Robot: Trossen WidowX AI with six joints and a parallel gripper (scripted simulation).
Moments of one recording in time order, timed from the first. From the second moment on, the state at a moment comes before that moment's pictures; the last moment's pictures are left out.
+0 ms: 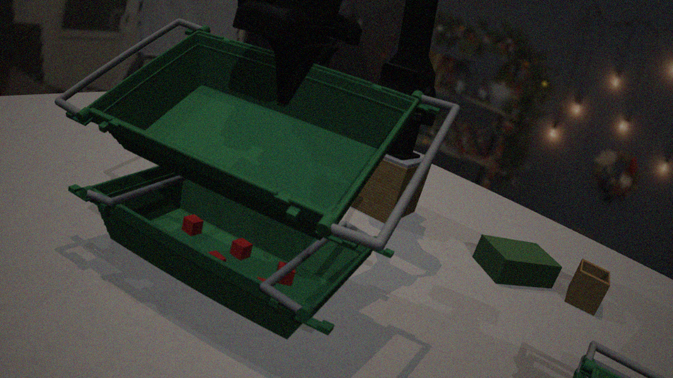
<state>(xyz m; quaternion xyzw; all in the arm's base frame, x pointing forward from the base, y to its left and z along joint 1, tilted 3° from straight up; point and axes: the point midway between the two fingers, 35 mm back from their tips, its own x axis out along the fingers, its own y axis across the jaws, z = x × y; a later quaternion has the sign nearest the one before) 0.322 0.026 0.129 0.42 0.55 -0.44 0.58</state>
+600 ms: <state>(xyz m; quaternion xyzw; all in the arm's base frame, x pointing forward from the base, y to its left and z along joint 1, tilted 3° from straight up) 0.322 0.026 0.119 0.42 0.54 -0.44 0.58</state>
